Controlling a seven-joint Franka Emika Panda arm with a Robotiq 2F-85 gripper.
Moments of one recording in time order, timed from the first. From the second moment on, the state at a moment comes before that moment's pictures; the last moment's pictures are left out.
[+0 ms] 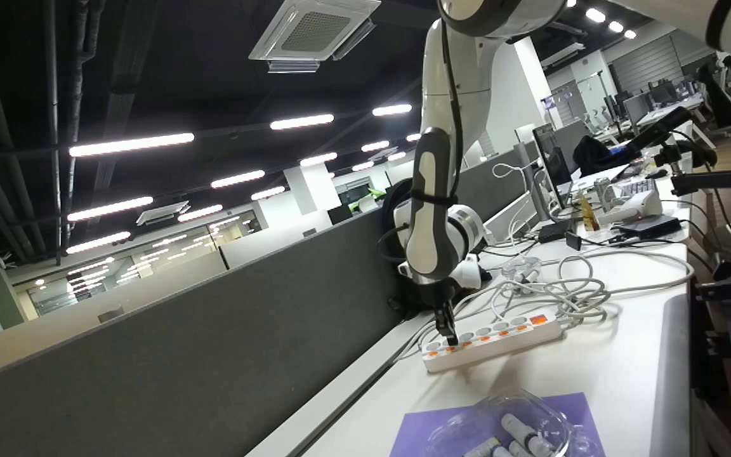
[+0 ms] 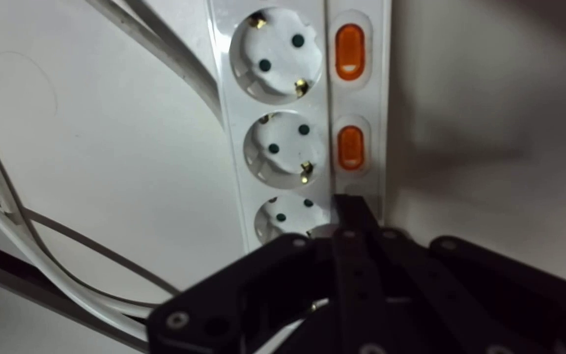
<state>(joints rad) -0.19 0.61 0.01 -2.05 -0.16 2.85 -0.49</state>
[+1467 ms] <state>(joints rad) -0.25 0.55 0.04 -2.12 -0.05 2.80 -0.45</state>
